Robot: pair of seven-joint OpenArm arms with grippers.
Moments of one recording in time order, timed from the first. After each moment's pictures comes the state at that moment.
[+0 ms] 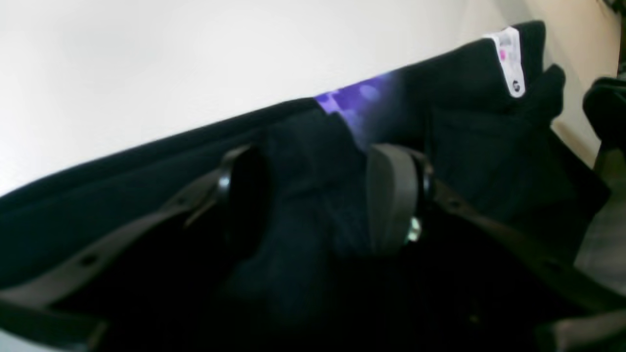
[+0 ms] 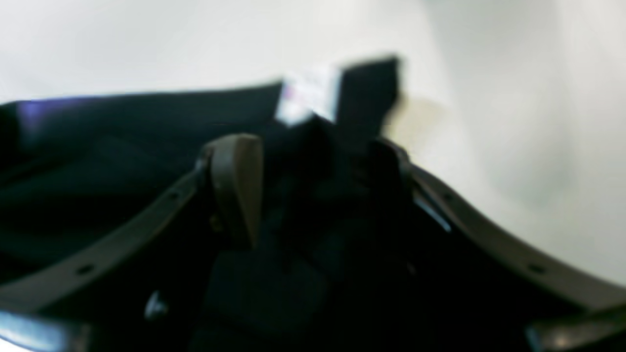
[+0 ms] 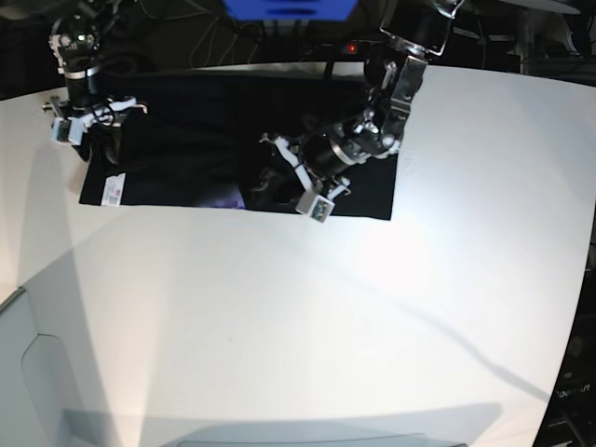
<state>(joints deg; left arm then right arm) 6.1 -5.6 17.9 86.4 -27.3 -21.2 30.6 -24.9 -10.1 45.3 102.7 3.8 40.1 -14.3</state>
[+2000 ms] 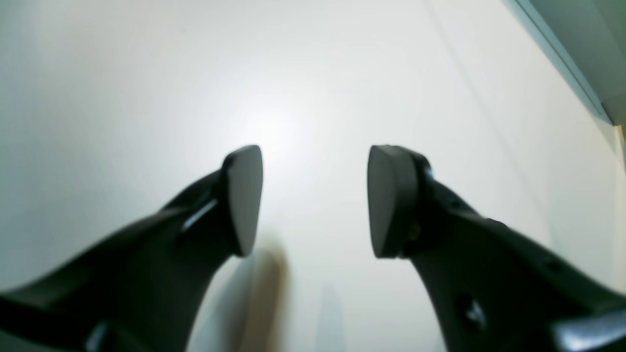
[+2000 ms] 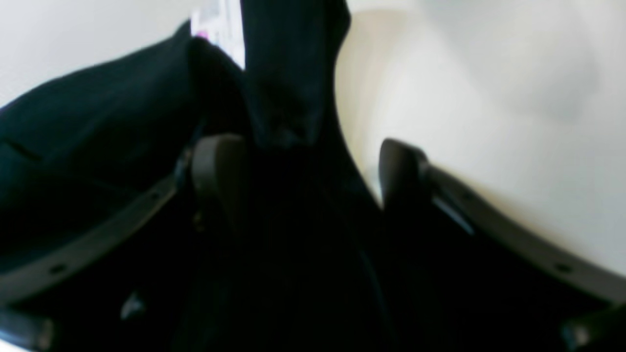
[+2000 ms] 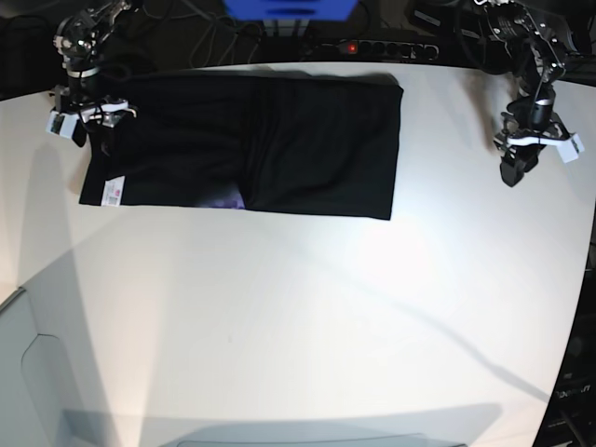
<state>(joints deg) 21.3 -10.9 -42.7 89.3 -49.4 -21.0 31.1 -18.9 -10.0 51.2 88.5 4.6 39.9 -12.1</state>
